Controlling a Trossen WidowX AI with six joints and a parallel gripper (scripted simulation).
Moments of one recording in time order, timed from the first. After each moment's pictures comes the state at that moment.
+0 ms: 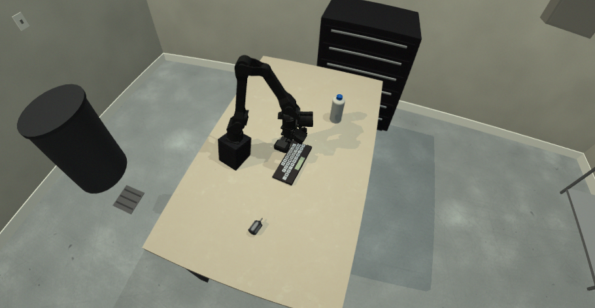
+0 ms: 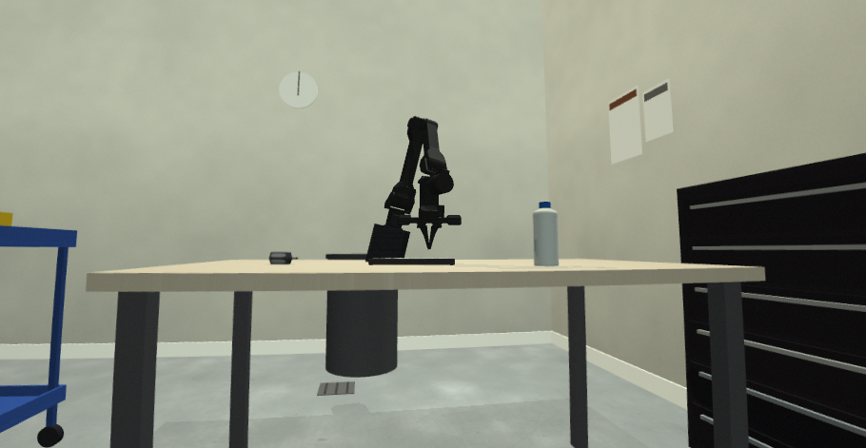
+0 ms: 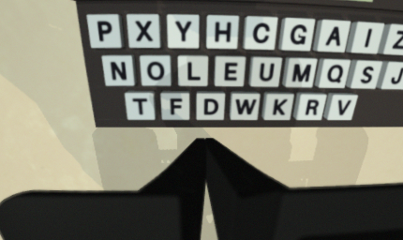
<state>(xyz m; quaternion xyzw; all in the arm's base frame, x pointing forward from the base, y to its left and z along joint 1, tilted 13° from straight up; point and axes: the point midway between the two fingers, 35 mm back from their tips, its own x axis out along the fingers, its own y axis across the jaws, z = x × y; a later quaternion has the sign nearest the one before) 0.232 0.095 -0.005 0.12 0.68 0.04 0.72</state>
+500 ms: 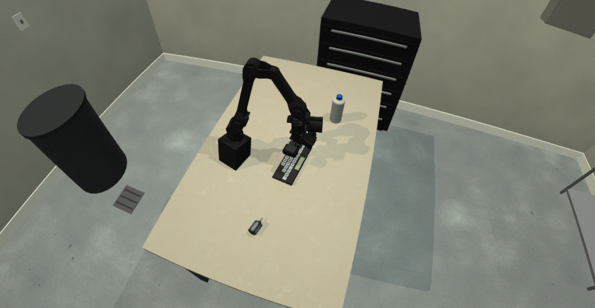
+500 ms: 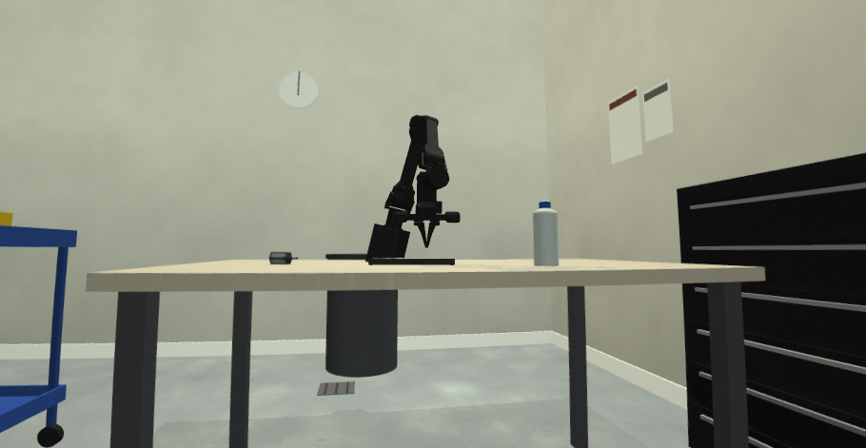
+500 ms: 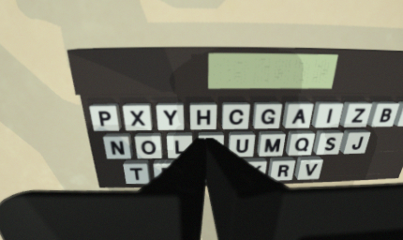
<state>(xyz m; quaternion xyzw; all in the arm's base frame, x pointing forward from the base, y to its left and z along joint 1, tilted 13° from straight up) 0.279 0.079 -0.001 0.13 0.68 0.03 0.72</state>
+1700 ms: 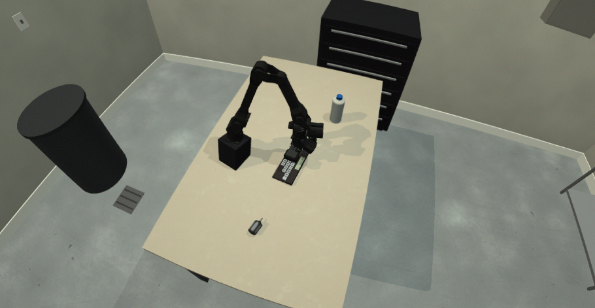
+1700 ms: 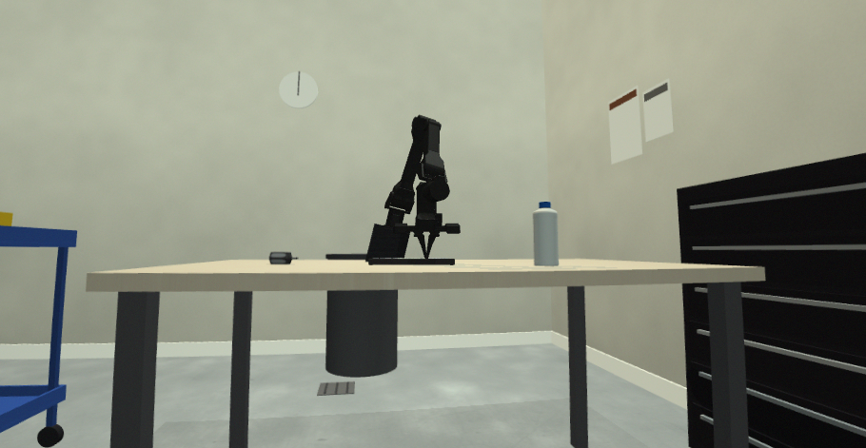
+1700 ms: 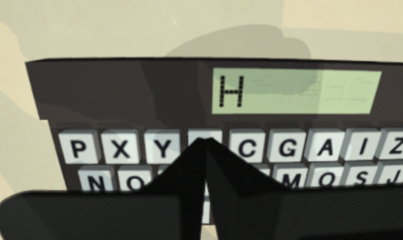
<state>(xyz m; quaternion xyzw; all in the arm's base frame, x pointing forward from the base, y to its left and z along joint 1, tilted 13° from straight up) 0.285 0.085 -0.033 0.12 0.69 0.03 0.72</state>
